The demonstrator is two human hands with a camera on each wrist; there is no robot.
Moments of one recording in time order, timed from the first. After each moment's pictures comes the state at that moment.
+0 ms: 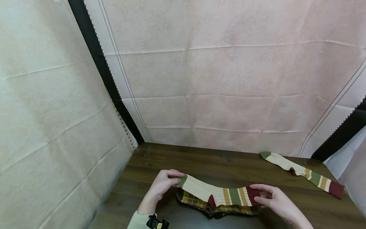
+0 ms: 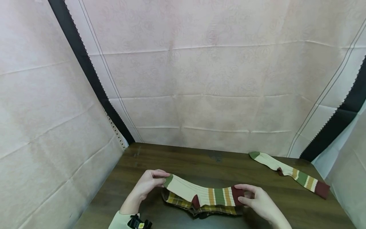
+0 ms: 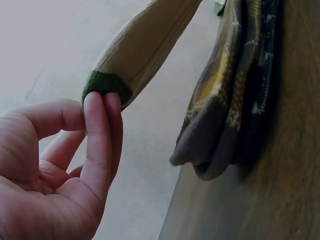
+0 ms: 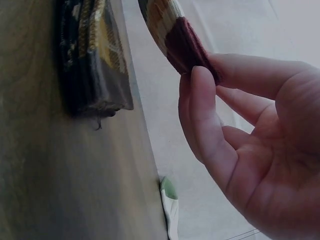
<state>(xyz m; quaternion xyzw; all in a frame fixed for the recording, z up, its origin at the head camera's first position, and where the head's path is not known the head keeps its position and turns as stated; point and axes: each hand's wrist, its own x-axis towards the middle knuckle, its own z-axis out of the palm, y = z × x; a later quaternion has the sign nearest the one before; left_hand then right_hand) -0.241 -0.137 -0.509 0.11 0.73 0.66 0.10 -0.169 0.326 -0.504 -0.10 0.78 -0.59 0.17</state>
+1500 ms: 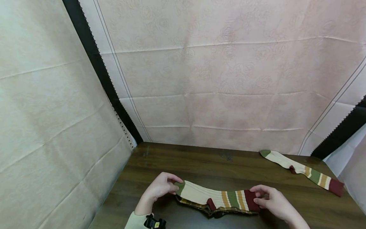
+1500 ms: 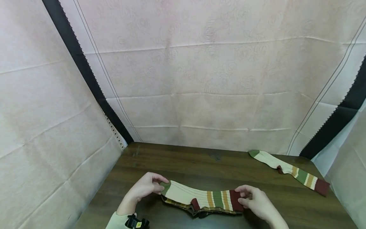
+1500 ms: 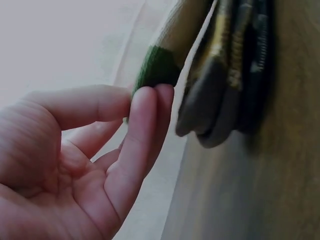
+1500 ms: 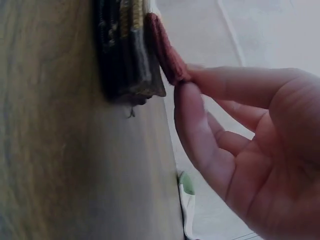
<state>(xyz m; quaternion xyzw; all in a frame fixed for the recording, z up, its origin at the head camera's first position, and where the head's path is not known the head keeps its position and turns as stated) -0.240 -0.149 -0.510 0.13 0.78 0.58 0.18 -0.172 0.323 -0.524 -0.09 0.85 -0.51 0.09</state>
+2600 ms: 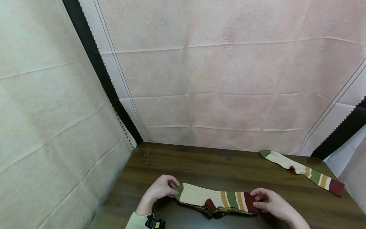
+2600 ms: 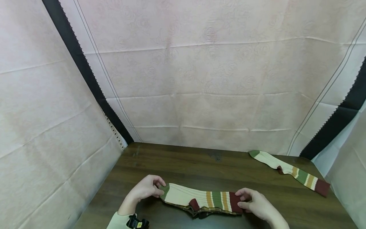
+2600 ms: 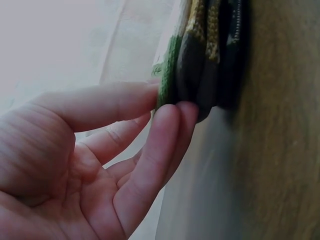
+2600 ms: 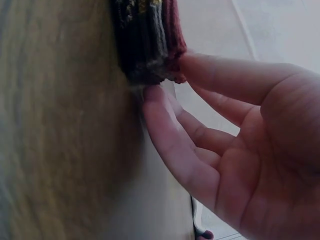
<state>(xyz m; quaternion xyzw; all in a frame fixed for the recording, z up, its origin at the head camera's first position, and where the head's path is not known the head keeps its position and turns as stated) -0.242 -0.152 -0.525 0.12 0.81 0.55 0.18 -0.180 0.332 -0.534 -0.10 0.82 -0.53 0.18</state>
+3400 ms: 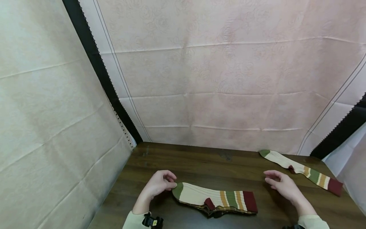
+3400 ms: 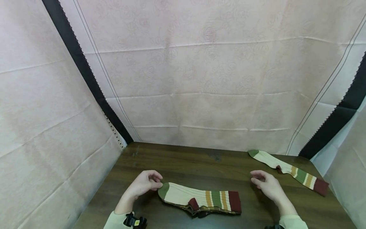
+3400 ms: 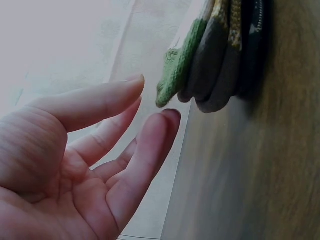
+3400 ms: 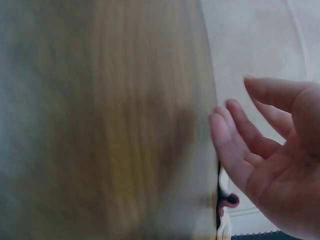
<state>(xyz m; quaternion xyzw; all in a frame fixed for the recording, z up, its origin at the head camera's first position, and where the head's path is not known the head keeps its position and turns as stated) -0.247 -0.159 -0.515 0.10 0.82 0.55 0.13 -0.224 0.384 -0.537 0.00 0.87 -0.49 0.03</state>
